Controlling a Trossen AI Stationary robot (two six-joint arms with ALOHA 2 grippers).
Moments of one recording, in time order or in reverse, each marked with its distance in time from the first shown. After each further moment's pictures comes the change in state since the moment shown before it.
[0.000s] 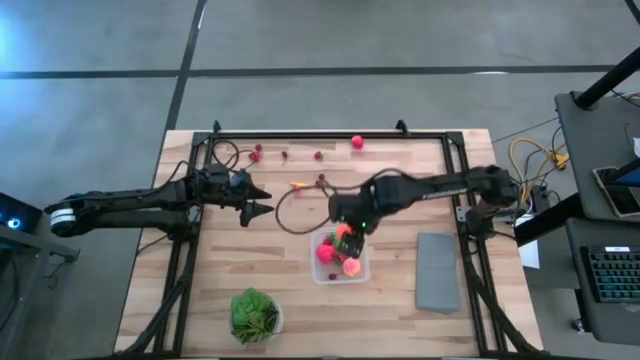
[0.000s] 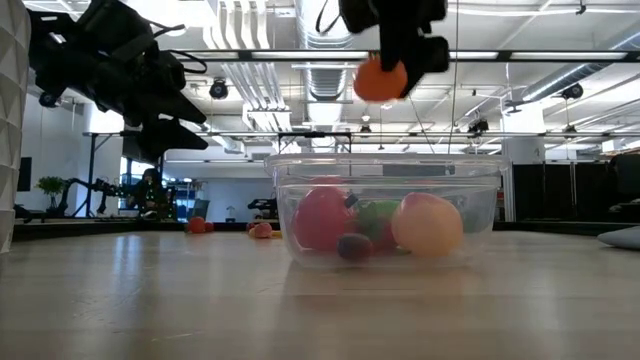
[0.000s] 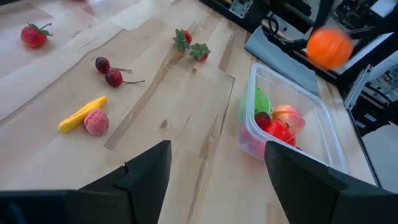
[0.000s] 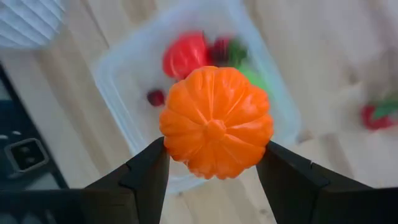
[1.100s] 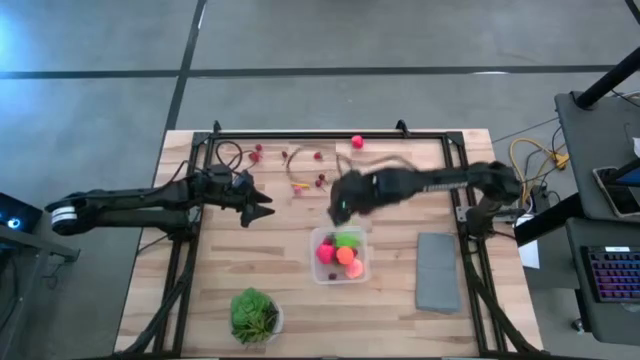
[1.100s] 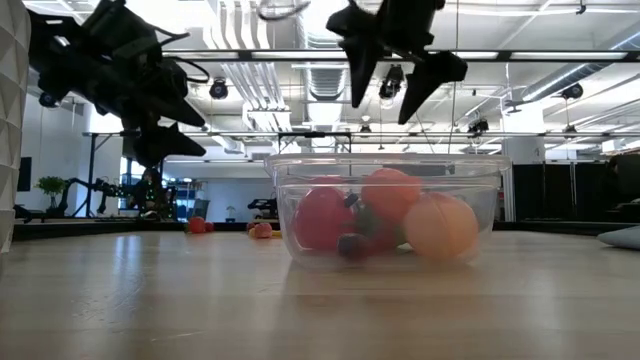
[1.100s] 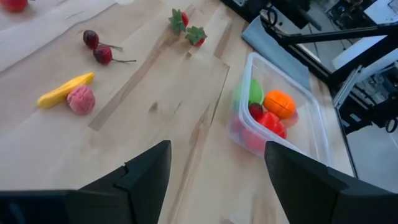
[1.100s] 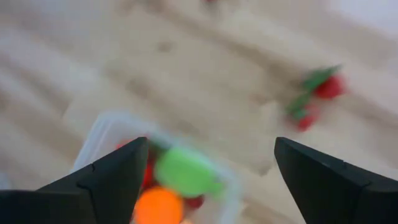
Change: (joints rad) left arm 0.000 0.038 0.000 -0.003 0.047 -0.076; right arm -0.105 -0.049 -0.070 0.048 0.318 0.459
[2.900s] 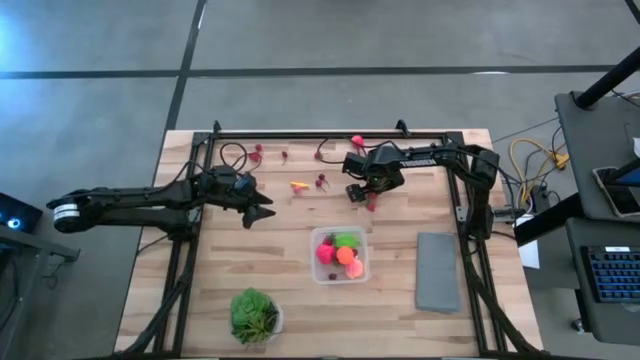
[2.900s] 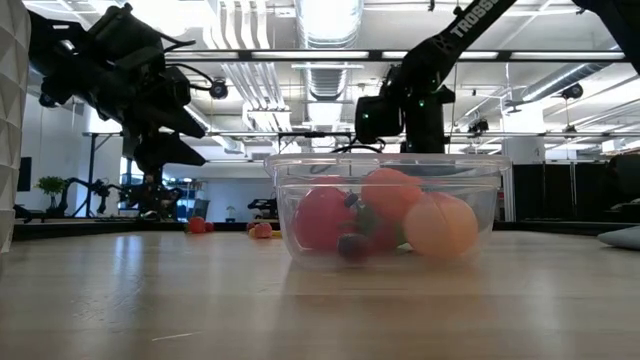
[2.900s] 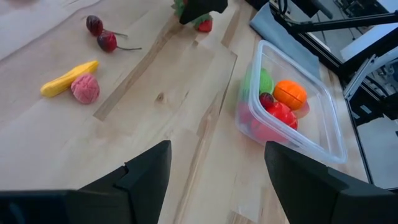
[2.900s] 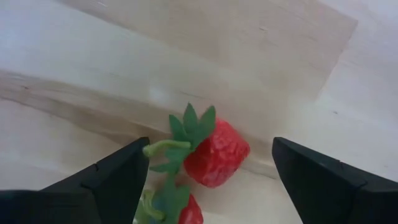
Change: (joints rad) left arm 0.000 0.046 0.000 0.000 -0.004 0.019; right arm -0.386 0.145 -0.377 0.251 -0.169 -0.244
